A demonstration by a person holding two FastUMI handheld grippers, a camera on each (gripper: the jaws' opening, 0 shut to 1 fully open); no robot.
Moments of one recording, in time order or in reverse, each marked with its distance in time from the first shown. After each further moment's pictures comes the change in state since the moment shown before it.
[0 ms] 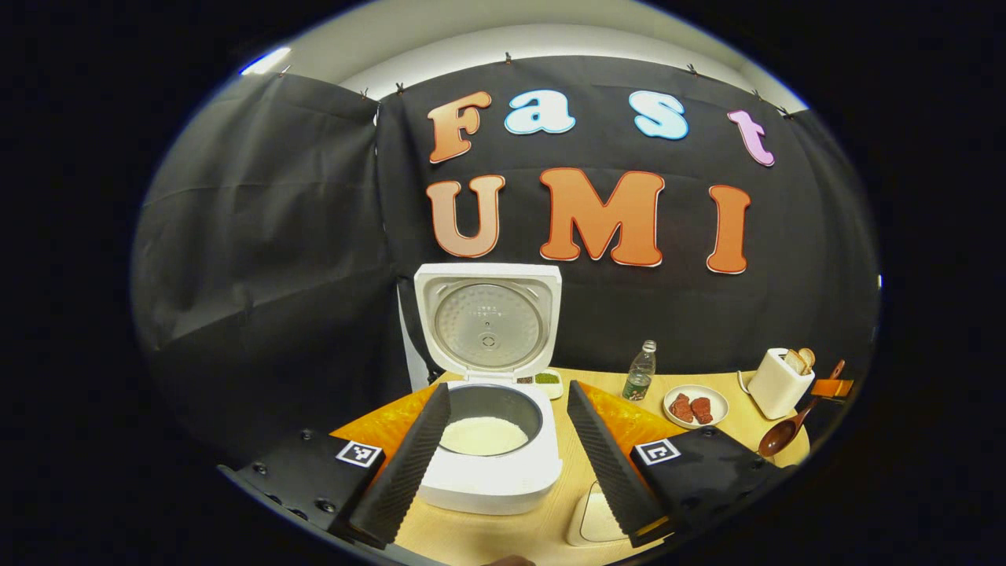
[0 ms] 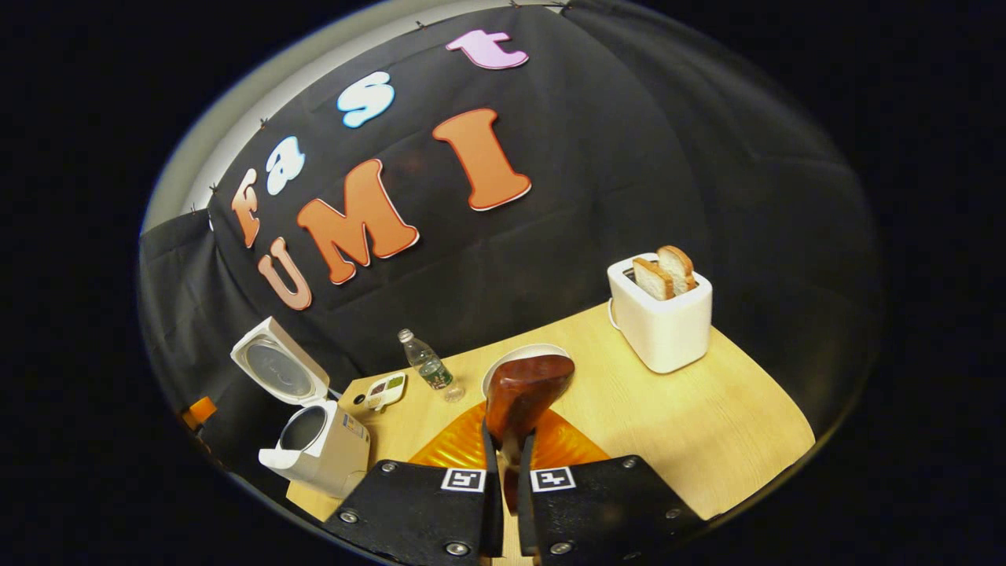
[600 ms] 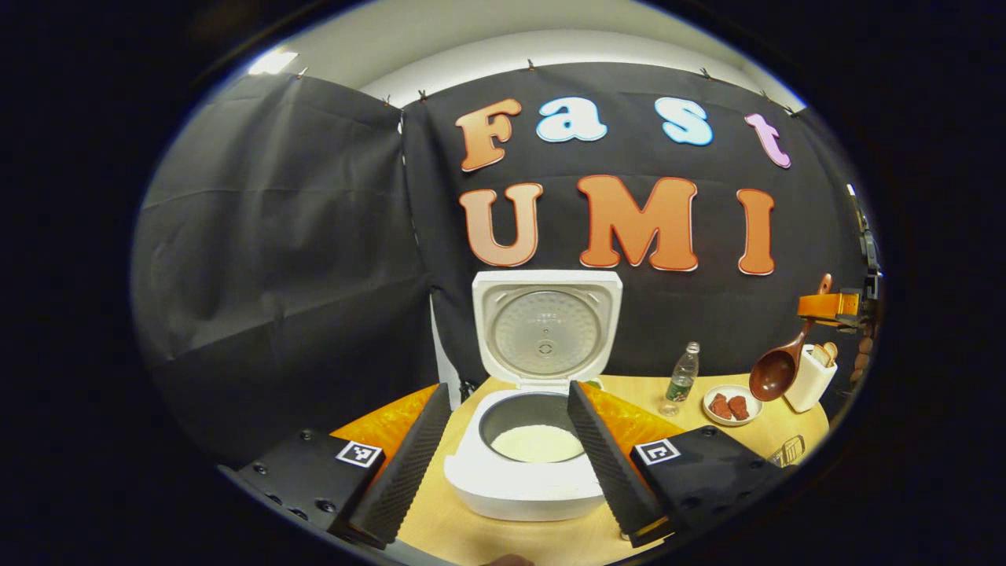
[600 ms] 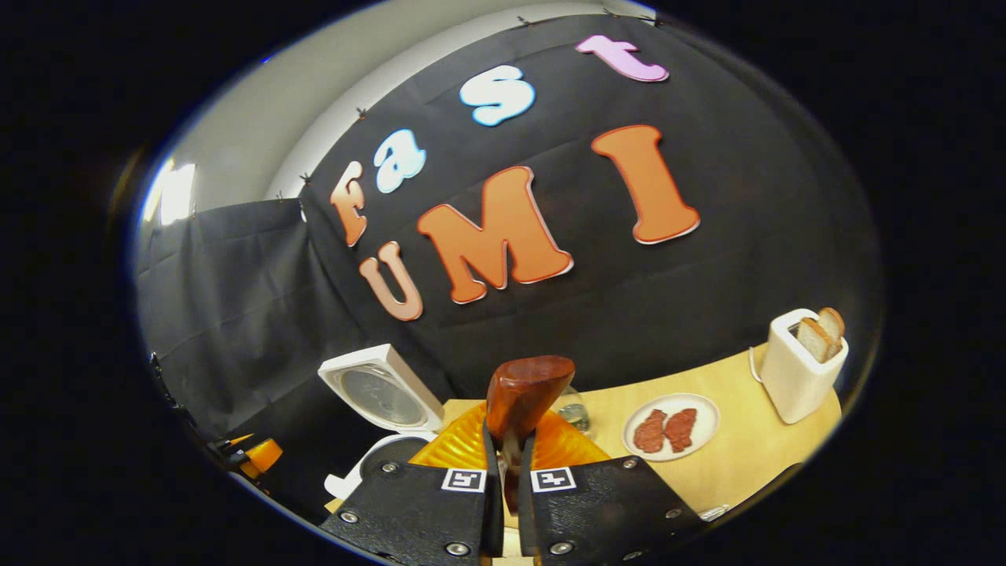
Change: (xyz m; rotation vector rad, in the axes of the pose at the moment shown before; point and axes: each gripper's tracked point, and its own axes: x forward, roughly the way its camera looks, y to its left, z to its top) left arm 0.002 0.067 -0.005 0.021 -0.036 0.053; right arm 0.038 0.196 0.066 -0.121 -0.073 0.324
